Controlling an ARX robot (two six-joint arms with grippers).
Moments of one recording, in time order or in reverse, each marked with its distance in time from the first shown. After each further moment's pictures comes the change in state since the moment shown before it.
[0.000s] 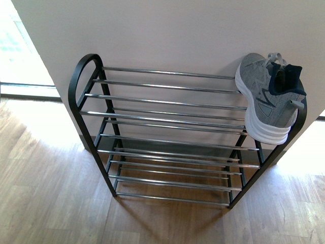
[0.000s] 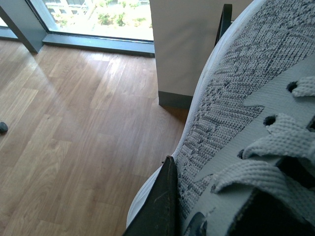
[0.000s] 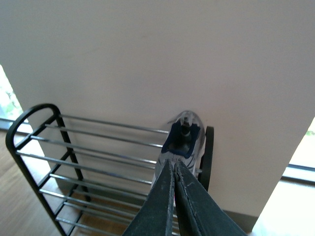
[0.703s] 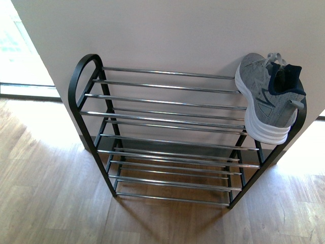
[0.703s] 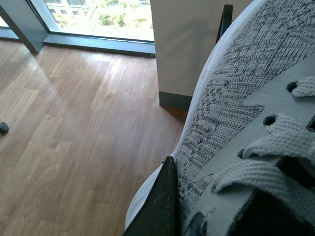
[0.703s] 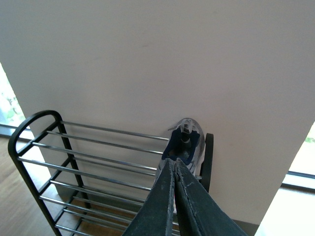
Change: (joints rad) left arm 0.000 0.000 0.000 0.000 0.000 0.000; right arm 0.001 -0.058 0.000 -0.029 0.000 0.000
